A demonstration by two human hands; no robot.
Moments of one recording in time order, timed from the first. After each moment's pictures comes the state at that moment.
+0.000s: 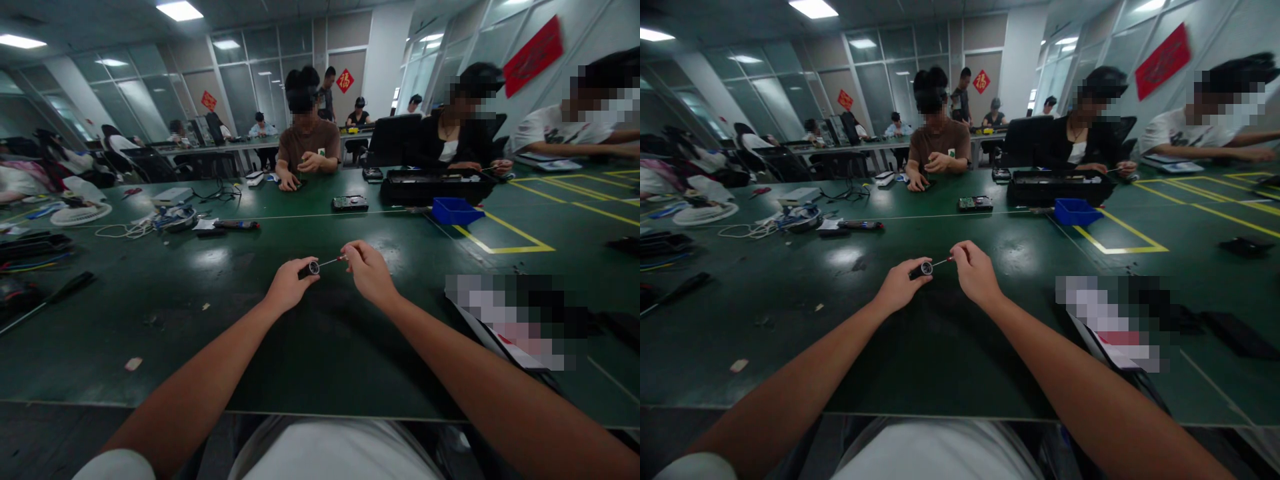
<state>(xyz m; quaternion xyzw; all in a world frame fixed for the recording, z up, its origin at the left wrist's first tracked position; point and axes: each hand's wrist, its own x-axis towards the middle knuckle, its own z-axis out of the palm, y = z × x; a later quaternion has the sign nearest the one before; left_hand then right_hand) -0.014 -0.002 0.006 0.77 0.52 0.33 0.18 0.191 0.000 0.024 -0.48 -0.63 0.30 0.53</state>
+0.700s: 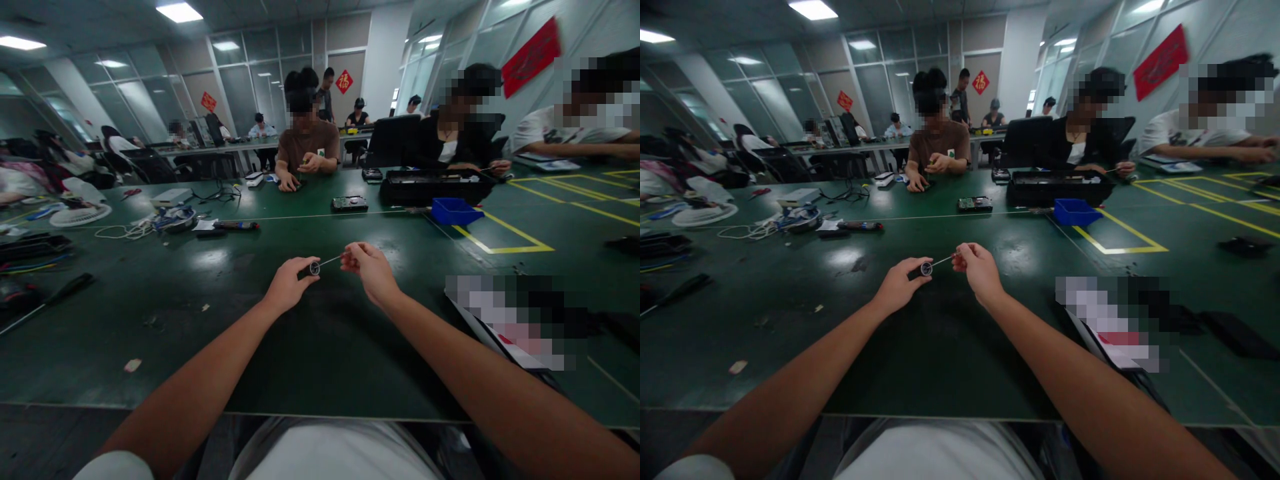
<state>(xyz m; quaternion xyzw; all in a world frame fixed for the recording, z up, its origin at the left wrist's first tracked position) -0.016 -0.001 0.007 0.79 0.48 0.35 0.18 0.193 0.014 0.017 -0.43 -0.48 0.50 0.58</state>
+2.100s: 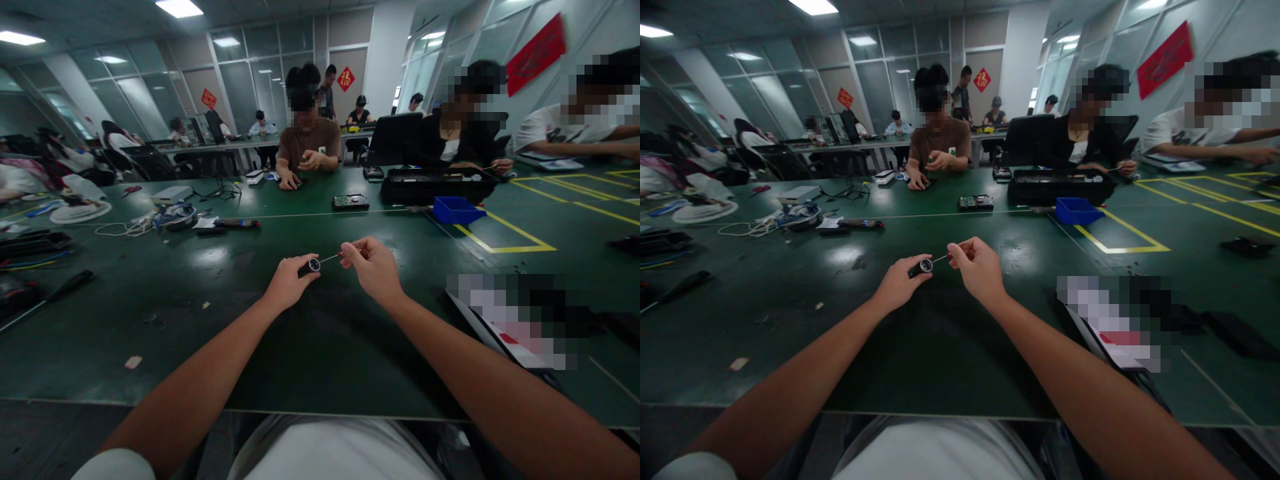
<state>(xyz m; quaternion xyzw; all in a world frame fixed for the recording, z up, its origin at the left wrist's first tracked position) -0.014 -0.004 0.013 0.78 0.51 0.32 0.16 0.190 -0.009 0.041 -0.47 -0.59 0.33 0.57</state>
